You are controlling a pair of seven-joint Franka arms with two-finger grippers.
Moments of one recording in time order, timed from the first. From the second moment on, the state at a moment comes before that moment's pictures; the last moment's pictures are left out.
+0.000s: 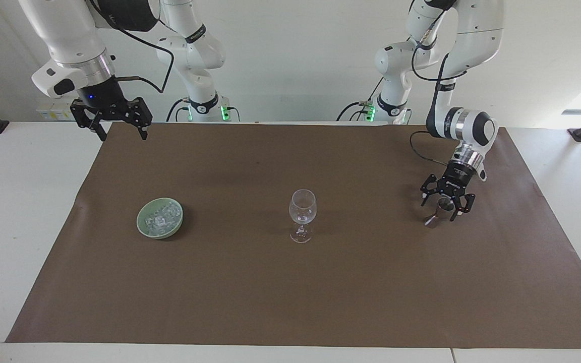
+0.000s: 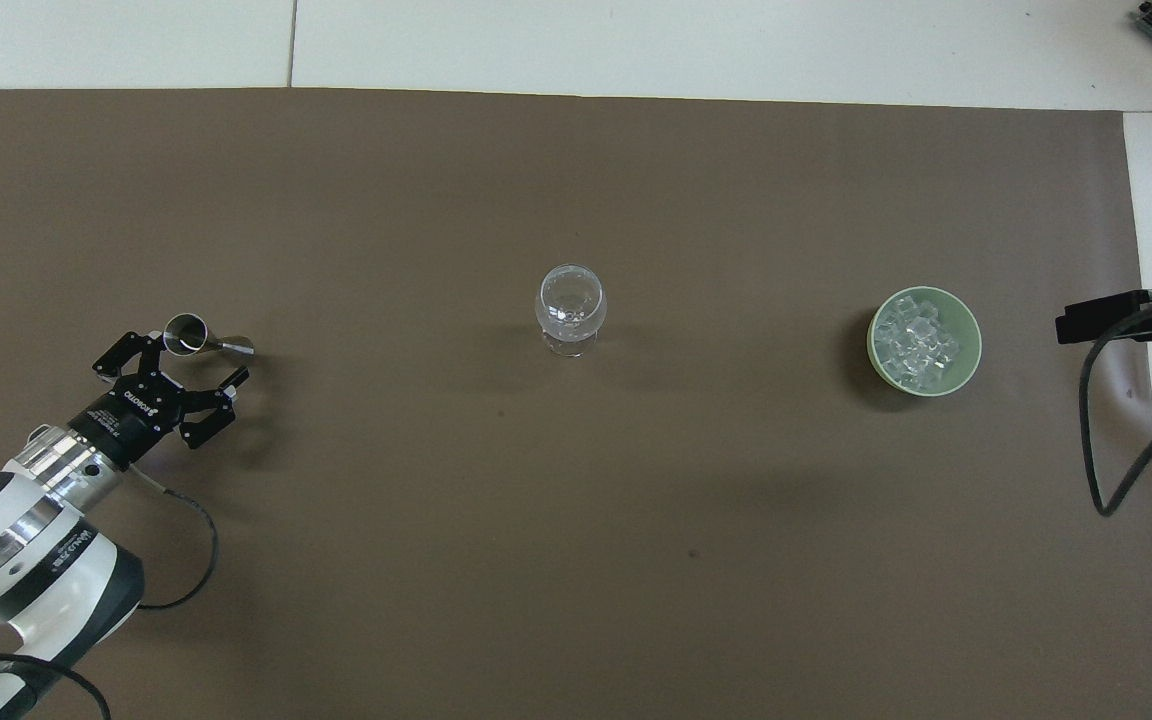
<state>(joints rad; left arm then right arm) 0.22 0.13 -0.04 -2.45 -1.99 2.29 -0.53 -0.09 -0.05 0.05 -1.63 -0.02 1.64 -0.10</state>
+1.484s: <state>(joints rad) 0.22 0.13 -0.04 -2.45 -2.09 2.29 -0.52 -0.09 -0.05 0.05 -1.63 -0.02 1.64 -0.10</state>
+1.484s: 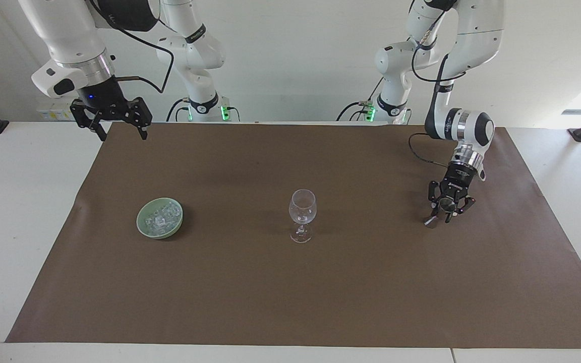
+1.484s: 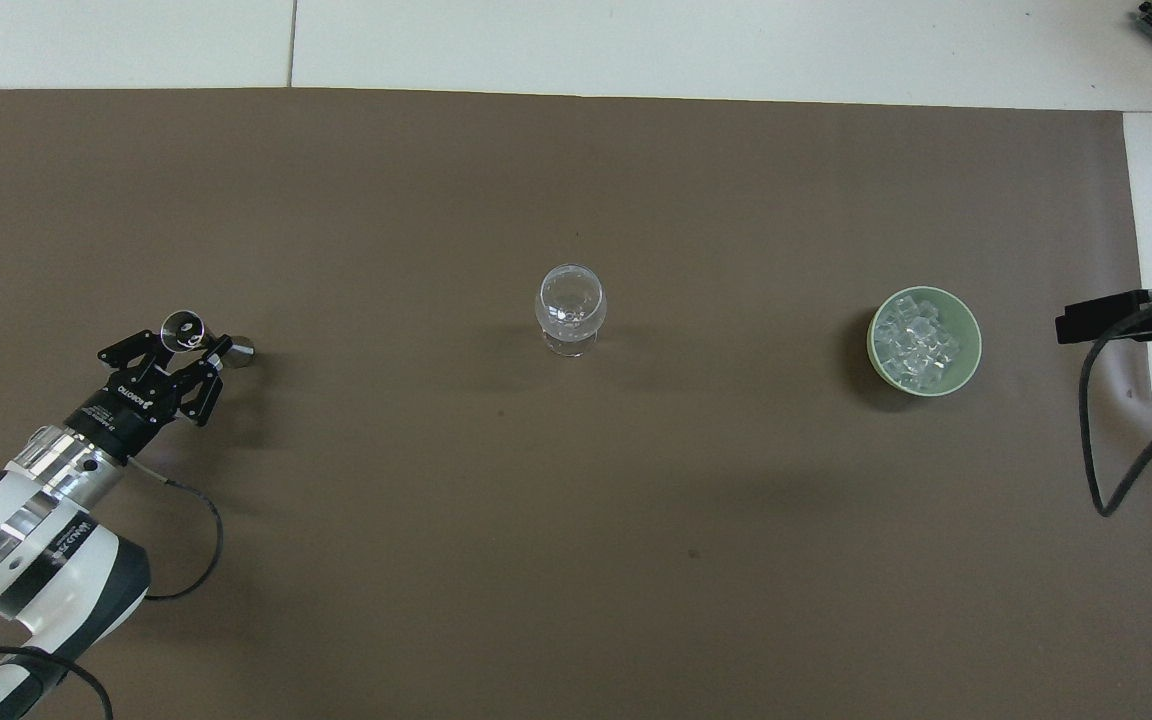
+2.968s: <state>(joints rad) 0.21 0.14 -0.05 -2.41 -2.10 2.29 -0.52 -0.09 -0.05 0.05 -1.63 -0.02 1.64 -0.10</state>
